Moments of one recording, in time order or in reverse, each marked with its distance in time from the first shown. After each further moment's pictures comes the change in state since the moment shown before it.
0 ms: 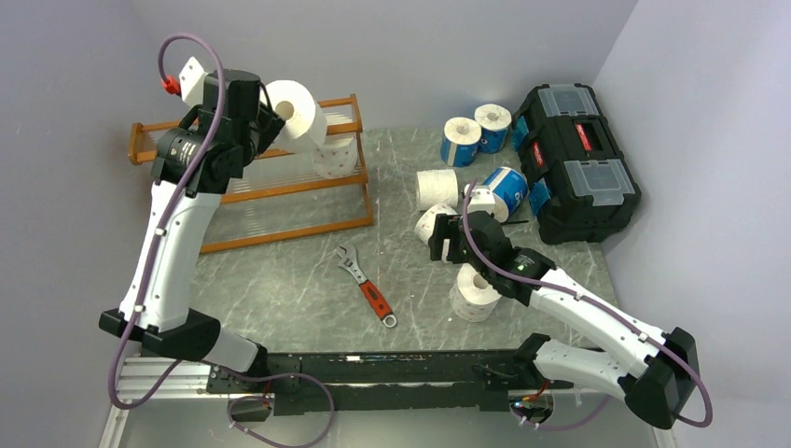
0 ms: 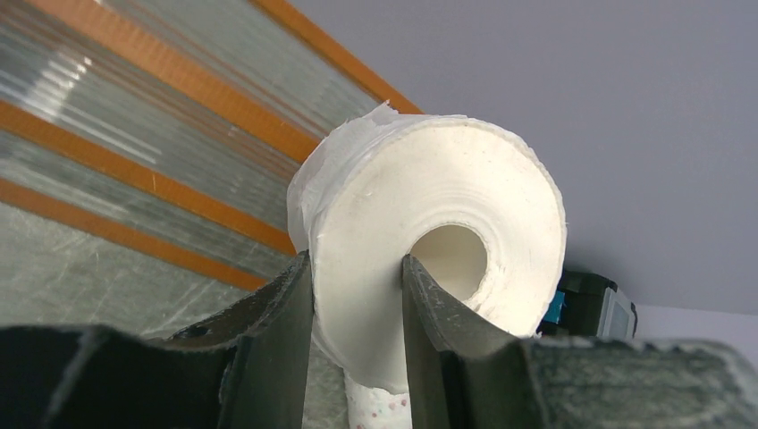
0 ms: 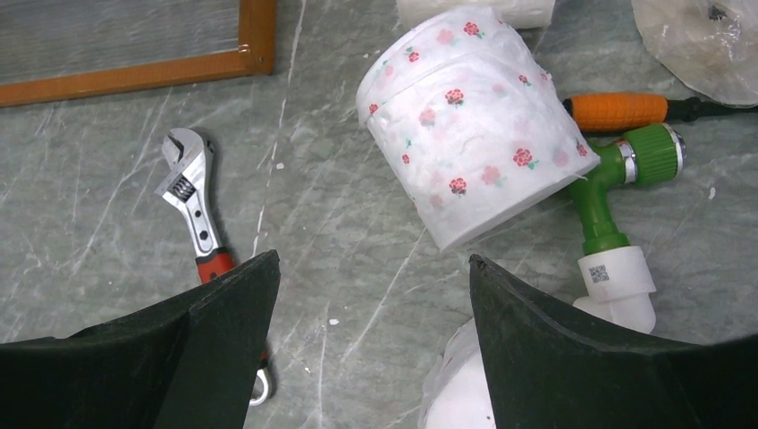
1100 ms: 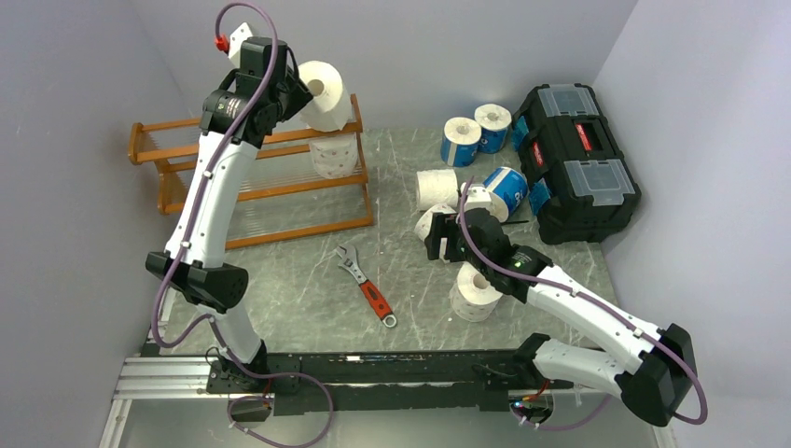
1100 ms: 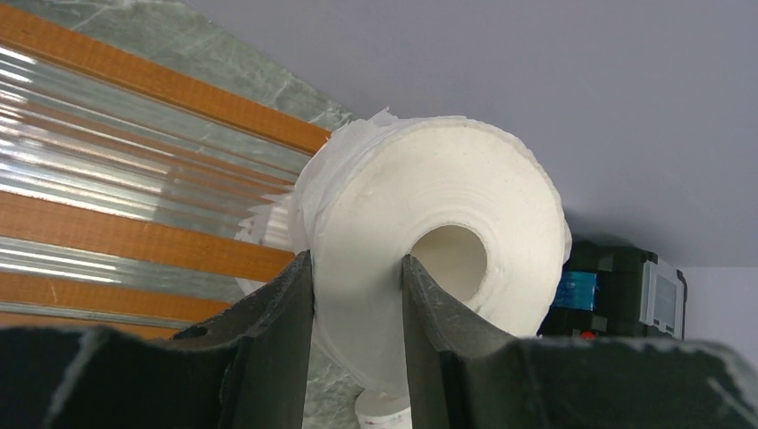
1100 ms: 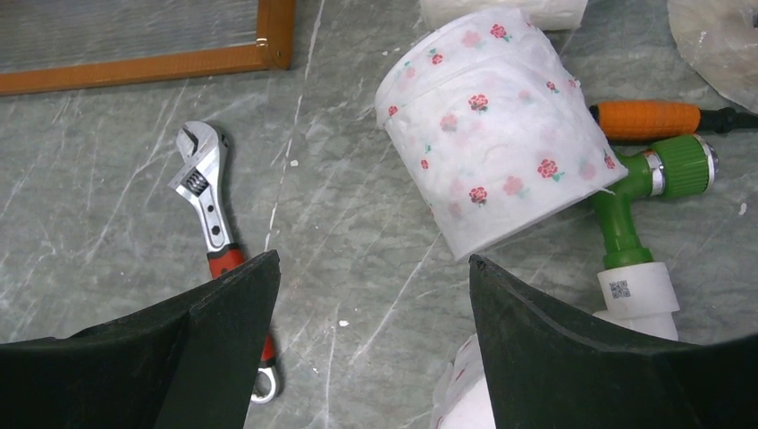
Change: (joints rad) left arm 0.056 0.310 0.219 0.154 0.167 0.246; right arm -0.020 0.028 0.000 0.039 -0.060 -0.018
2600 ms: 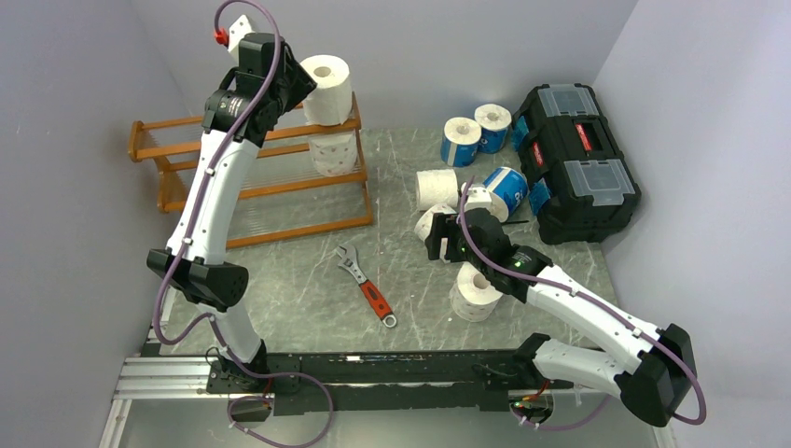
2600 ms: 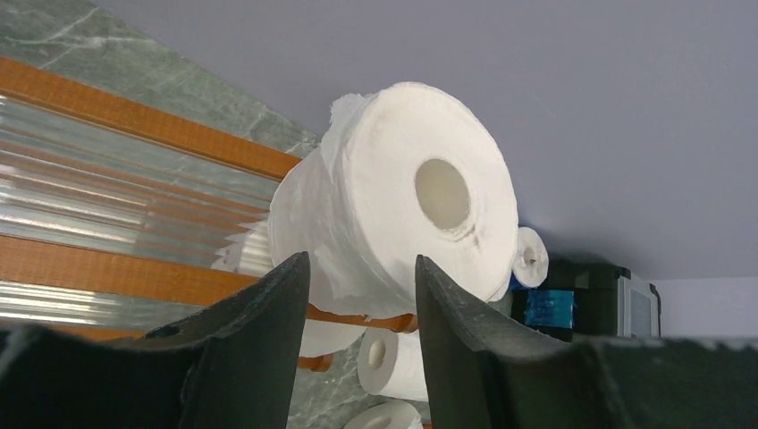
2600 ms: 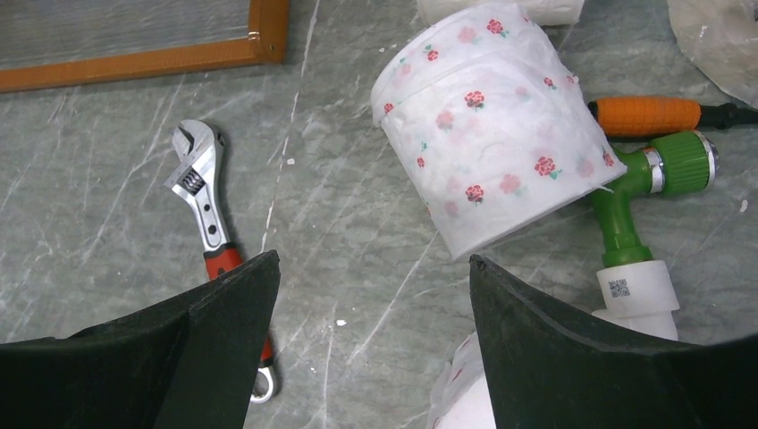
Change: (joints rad) left arm 0.013 0.015 -0.021 0.119 0.014 0.026; right arm -0.012 0.002 -0.007 0.004 -0.015 0.000
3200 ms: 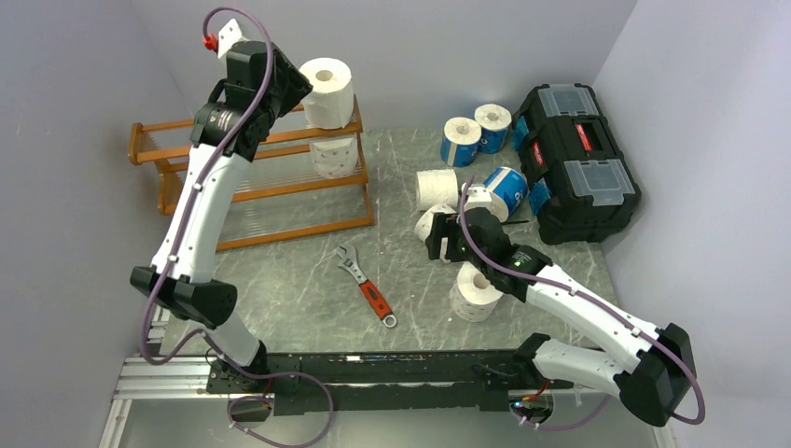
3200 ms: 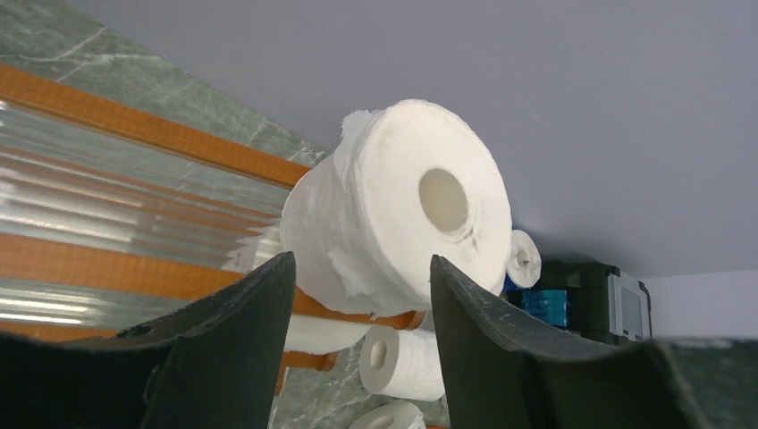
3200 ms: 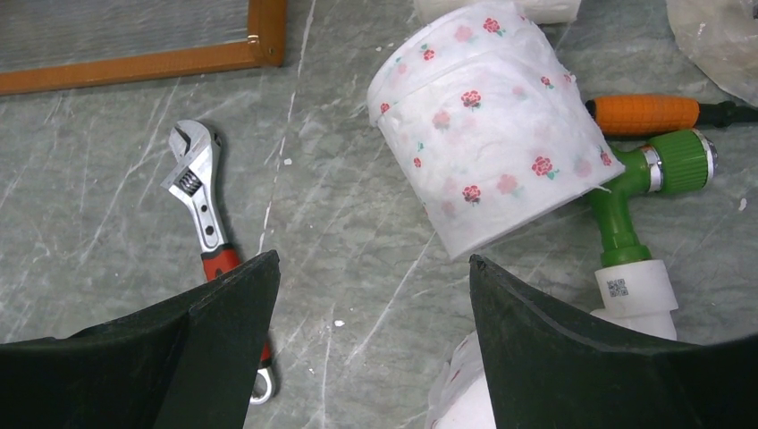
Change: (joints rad) left arm 0.000 -0.090 -0.114 0.061 -0.005 0.011; right arm -0.006 0.004 0.000 0.000 -0.004 0.000
